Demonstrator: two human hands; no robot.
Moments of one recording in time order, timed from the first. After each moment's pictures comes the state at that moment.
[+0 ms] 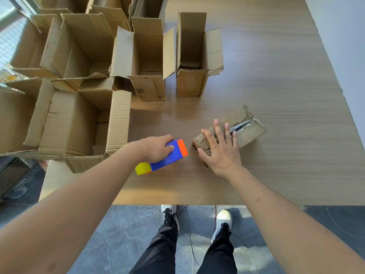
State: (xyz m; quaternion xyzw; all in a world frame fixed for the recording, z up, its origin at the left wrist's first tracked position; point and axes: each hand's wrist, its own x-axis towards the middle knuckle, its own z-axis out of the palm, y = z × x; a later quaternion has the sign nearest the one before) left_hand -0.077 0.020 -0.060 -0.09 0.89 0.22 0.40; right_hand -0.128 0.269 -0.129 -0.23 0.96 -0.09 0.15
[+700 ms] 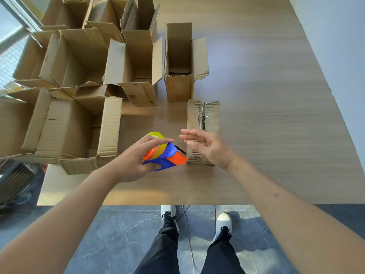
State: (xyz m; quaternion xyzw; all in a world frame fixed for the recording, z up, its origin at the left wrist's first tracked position) left_hand -0.020 0.028 -0.029 0.03 0.89 0.43 0.16; right_hand -0.140 0.284 -0.058 -0.22 0.71 -0.57 0.36
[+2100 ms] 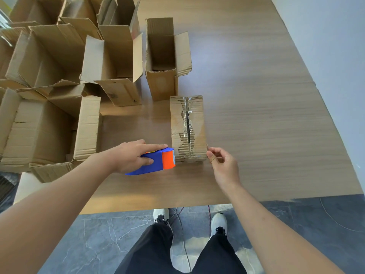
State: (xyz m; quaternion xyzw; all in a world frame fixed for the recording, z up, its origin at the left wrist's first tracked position) left_hand -0.068 0.042 -0.056 0.04 0.92 0.18 0.35; right_hand -0.099 0.349 -0.153 0.10 0.80 -0.57 0.14
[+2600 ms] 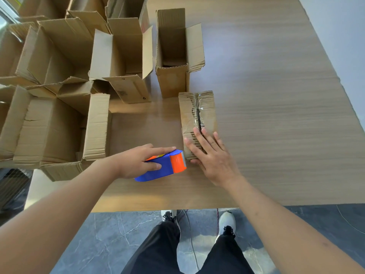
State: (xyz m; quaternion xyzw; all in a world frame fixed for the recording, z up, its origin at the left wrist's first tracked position) left_hand -0.055 0.029 -0.067 0.01 0.88 0.29 0.37; right_hand -0.124 0.312 -0.166 -0.43 0.90 -0.10 -0.04
